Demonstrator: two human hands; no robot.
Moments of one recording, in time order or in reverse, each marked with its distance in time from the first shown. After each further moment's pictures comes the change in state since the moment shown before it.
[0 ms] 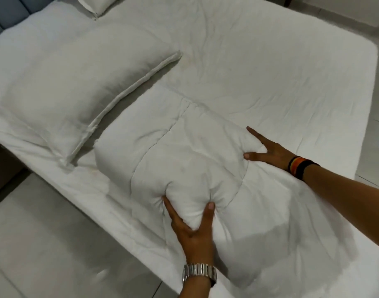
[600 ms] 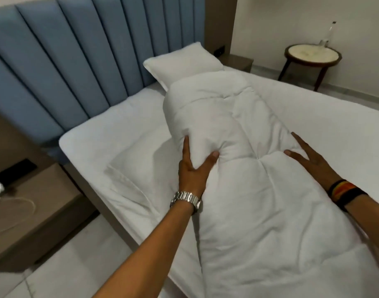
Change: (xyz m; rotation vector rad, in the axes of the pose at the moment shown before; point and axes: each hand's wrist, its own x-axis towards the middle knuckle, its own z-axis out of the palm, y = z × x) left_hand 0.323 0.281 -0.181 -0.070 -0.300 0.376; right_hand 0.028 -0.337 0.049 0.276 0.427 -0.235
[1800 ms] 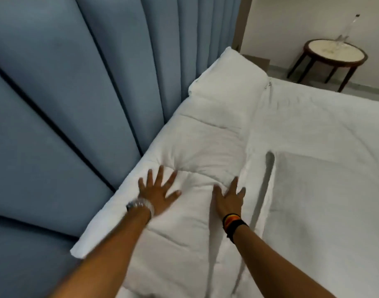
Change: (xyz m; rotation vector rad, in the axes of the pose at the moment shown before) left_hand 0.778 -0.216 -0.480 1.249 -0.640 0.189; right_hand 0.479 -0.229 0.777 0.045 0.299 0.525
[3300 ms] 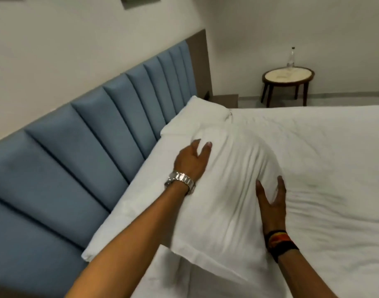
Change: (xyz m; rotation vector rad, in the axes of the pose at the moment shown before) left_hand -0.140 0.391 -0.159 -0.445 0.421 0.128; right_hand -0.143 0.072 -0.326 0.685 0.272 -0.298
